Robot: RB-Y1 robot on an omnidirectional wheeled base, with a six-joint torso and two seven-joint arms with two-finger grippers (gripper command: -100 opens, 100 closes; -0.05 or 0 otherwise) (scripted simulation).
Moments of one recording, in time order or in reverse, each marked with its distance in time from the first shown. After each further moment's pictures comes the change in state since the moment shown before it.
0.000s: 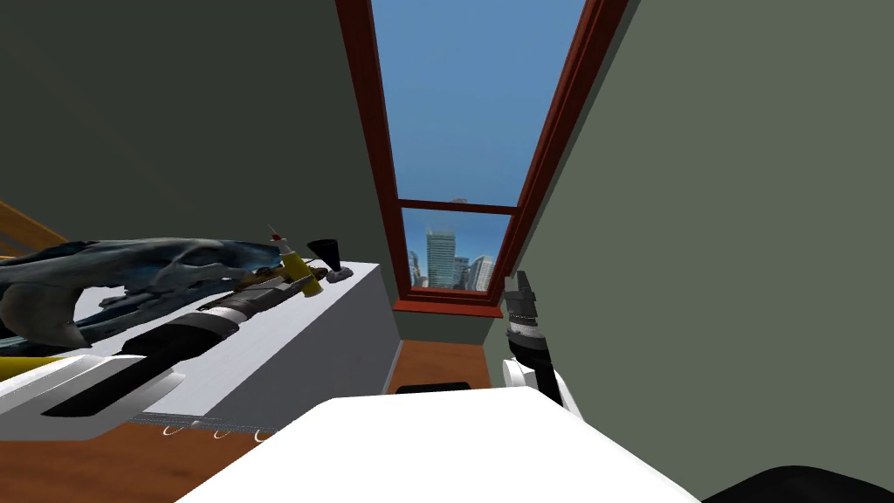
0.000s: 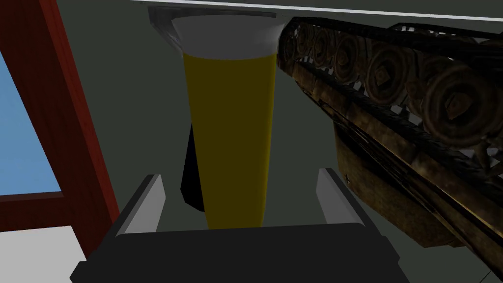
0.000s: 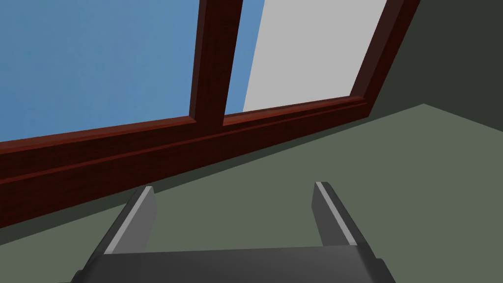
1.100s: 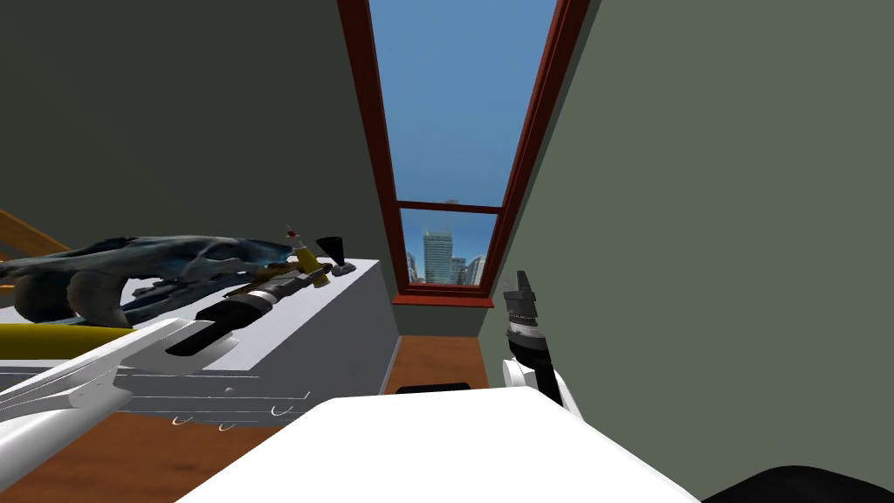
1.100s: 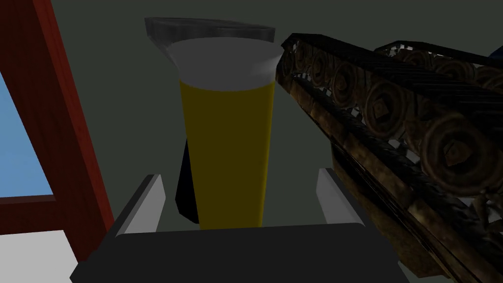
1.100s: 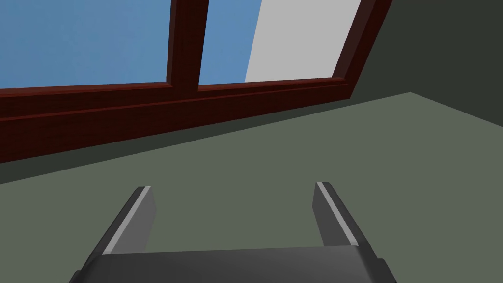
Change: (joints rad) left arm -0.317 0.039 -0.170 0.311 -0.020 -0.016 -0.002; right arm 0.000 0.000 0.000 0.000 0.000 0.000 0.000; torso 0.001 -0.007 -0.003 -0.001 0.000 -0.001
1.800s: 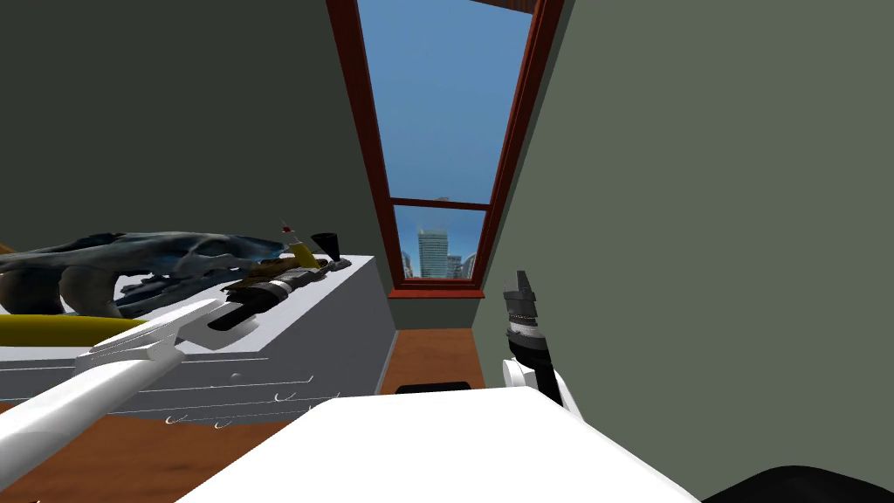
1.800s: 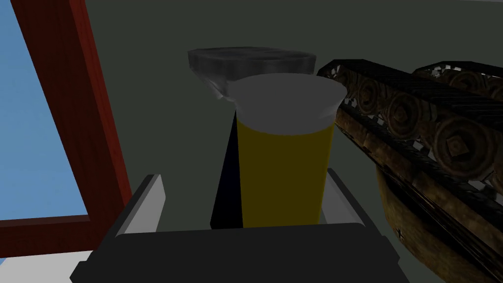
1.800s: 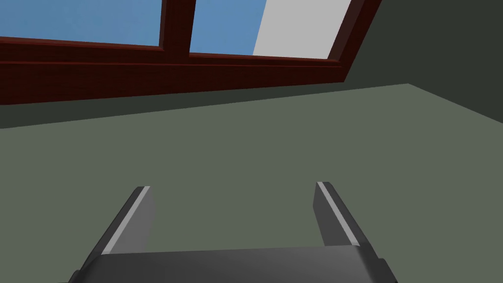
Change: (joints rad) left arm -0.216 0.050 -0.152 0.209 -0.024 -0.019 -0.004; right arm 0.000 0.000 0.000 0.000 0.000 0.000 0.000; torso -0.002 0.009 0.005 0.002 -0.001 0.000
